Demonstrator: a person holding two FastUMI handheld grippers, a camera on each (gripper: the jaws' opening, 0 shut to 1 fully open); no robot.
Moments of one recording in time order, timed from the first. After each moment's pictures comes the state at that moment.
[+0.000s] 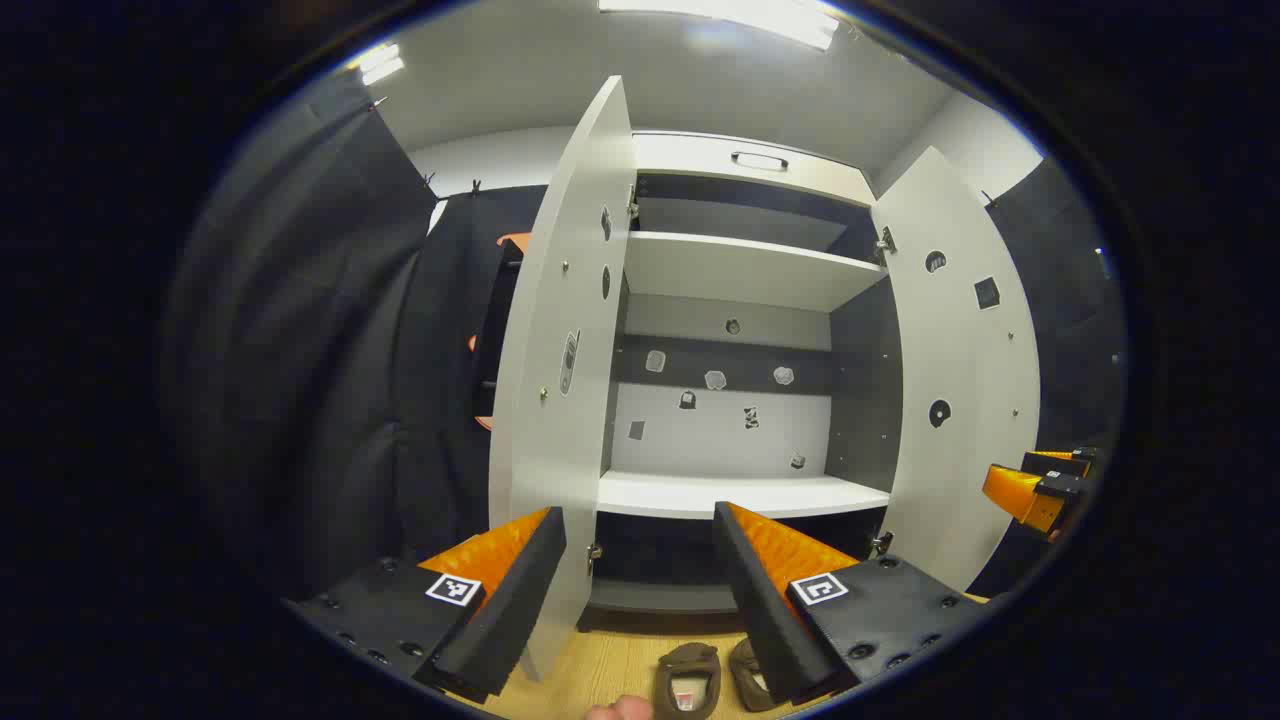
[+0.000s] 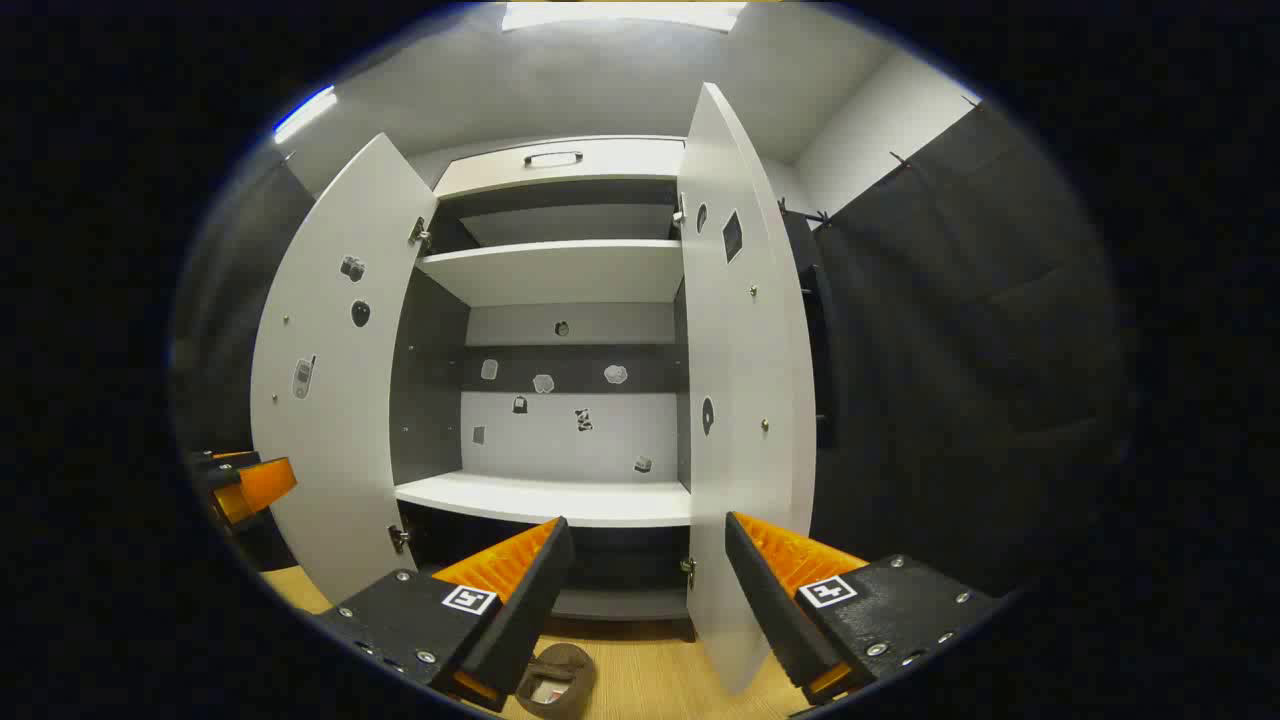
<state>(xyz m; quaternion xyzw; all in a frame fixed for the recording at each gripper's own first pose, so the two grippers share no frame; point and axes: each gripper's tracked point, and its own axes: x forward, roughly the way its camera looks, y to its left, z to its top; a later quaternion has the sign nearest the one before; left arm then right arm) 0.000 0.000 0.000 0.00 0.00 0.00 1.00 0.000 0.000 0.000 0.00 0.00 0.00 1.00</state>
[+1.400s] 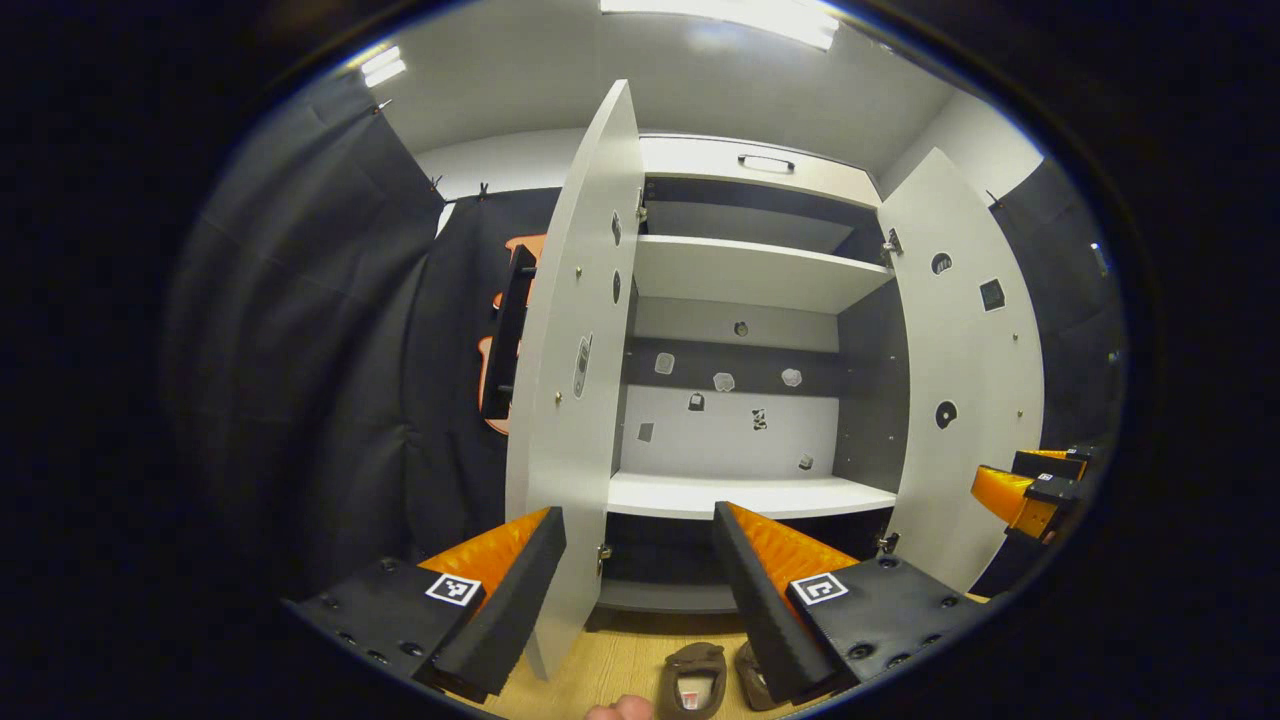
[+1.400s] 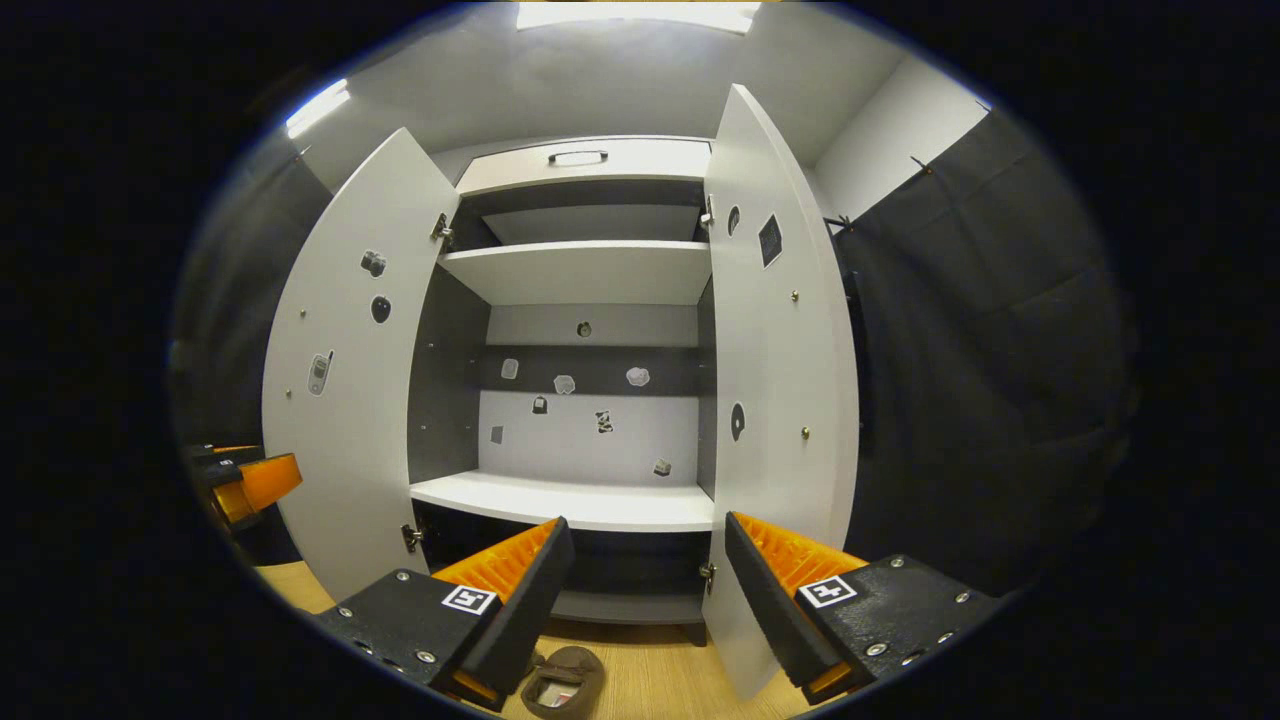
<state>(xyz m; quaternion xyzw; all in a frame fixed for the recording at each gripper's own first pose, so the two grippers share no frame) -0.005 0.009 0.002 0.00 0.00 0.01 1.00 0.013 0.026 -0.003 -0.01 0.00 0.03 1.00</state>
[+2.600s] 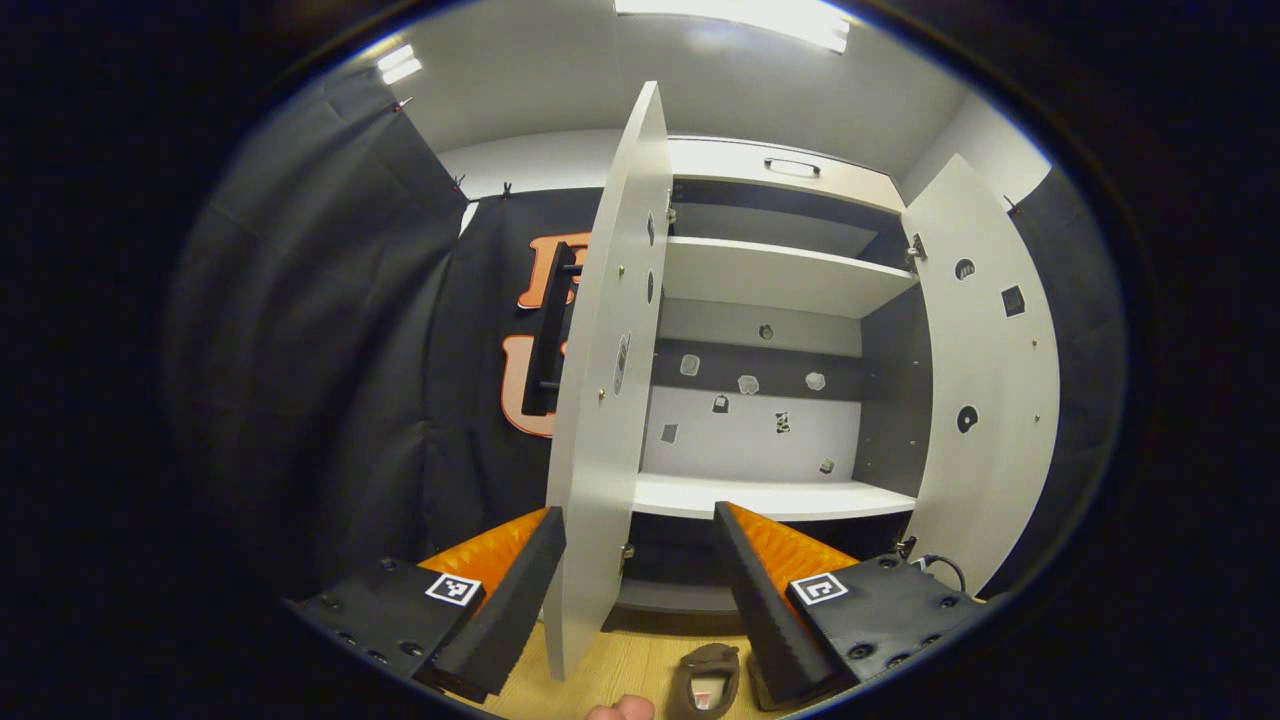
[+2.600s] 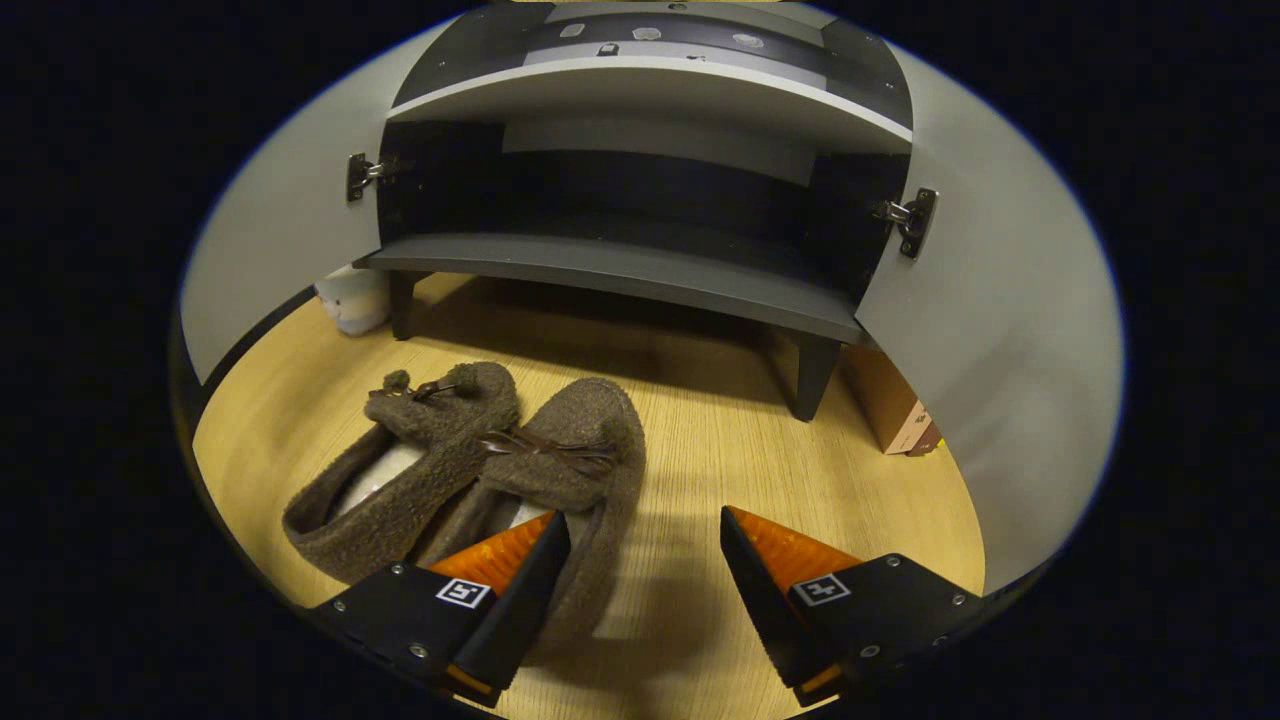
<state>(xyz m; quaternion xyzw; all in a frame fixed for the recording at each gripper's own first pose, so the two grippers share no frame) -0.009 0.031 0.001 -0.01 -0.01 0.04 1.00 0.046 0.069 -0.400 -0.10 0.40 0.07 0.91</state>
